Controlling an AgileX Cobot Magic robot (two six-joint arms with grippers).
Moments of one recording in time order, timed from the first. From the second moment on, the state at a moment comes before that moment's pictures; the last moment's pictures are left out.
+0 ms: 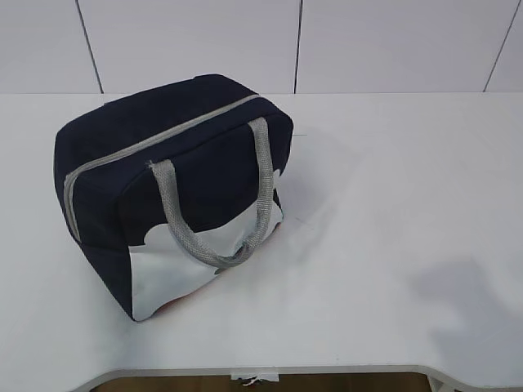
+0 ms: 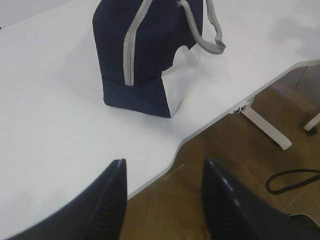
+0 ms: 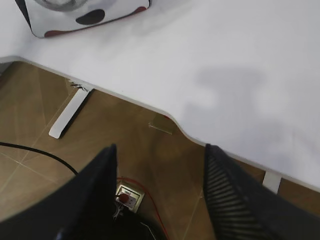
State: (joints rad) left arm -0.42 0.22 -0.83 -0.13 1.27 0.17; right arm 0.24 0.25 -0.71 0.16 1.27 -0.11
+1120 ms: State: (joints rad) left arm -0.42 0.01 -0.53 -0.13 1.12 0.16; right arm 0.24 -0.02 -0.50 0.16 1.16 -0.15
